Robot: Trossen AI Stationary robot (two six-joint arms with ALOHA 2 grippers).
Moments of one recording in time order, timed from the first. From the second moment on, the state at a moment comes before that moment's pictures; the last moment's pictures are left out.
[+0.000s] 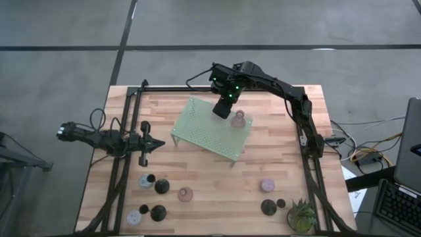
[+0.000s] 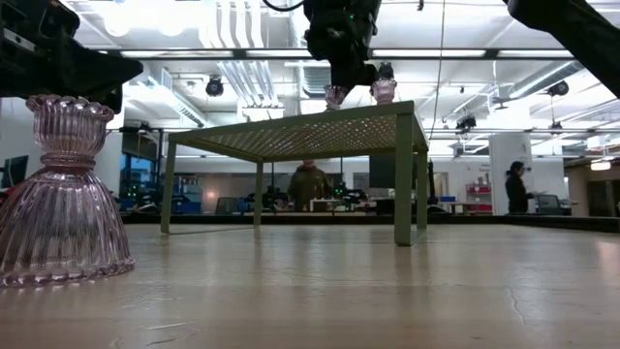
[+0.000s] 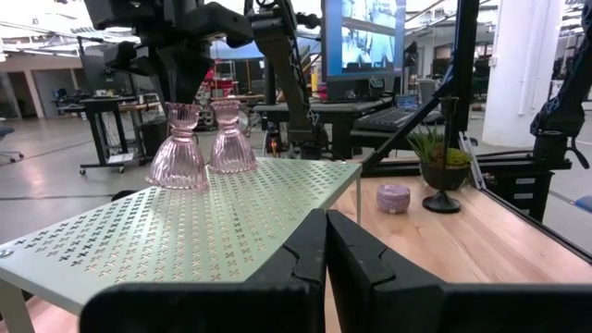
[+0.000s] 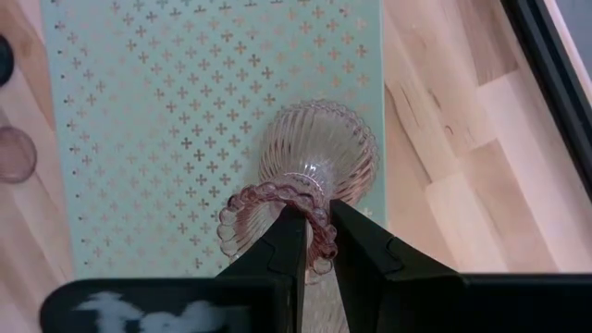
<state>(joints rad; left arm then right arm) -0.28 0.04 0.01 0.06 -0.31 0.07 -0.35 2.12 2.35 -1.50 -0.12 0.16</state>
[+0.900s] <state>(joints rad) -0.28 0.04 0.01 0.06 -0.31 0.07 -0.35 2.13 2.35 -1.48 -0.11 0.10</state>
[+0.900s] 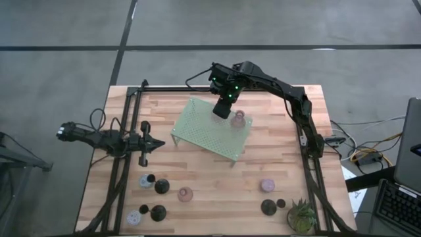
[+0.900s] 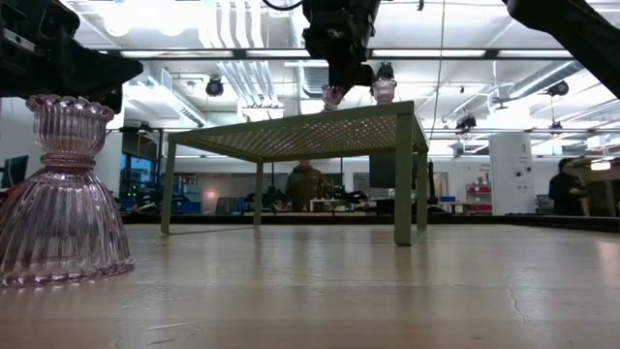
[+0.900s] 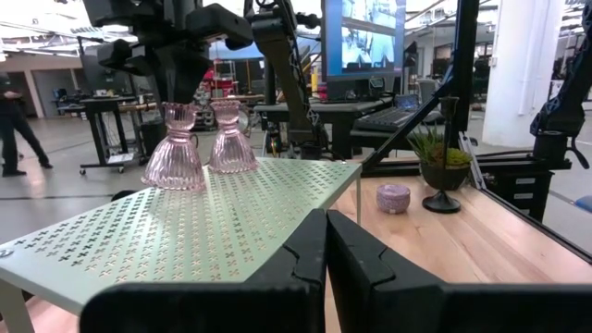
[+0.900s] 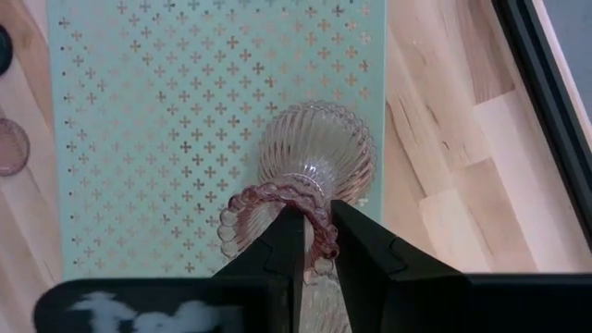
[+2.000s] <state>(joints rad) -0.28 0.04 0.01 0.06 -0.31 0.07 -0.35 2.05 2.35 -1.46 -0.11 0.11</state>
